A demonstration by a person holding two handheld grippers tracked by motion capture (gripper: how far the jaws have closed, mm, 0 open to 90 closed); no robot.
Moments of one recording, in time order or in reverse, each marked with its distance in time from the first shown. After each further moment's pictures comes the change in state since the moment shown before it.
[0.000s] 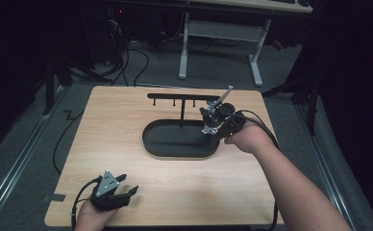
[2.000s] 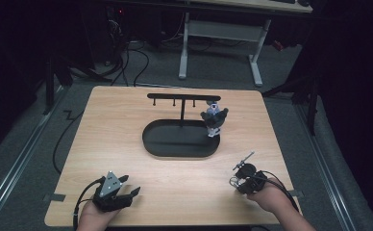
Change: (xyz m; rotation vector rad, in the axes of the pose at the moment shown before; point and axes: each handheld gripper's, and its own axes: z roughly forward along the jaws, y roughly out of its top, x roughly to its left) left arm -0.005 0.000 0.005 0.019 -0.004 0.011; right arm 0.007 -0.165 0.112 0.126 0.032 0.091
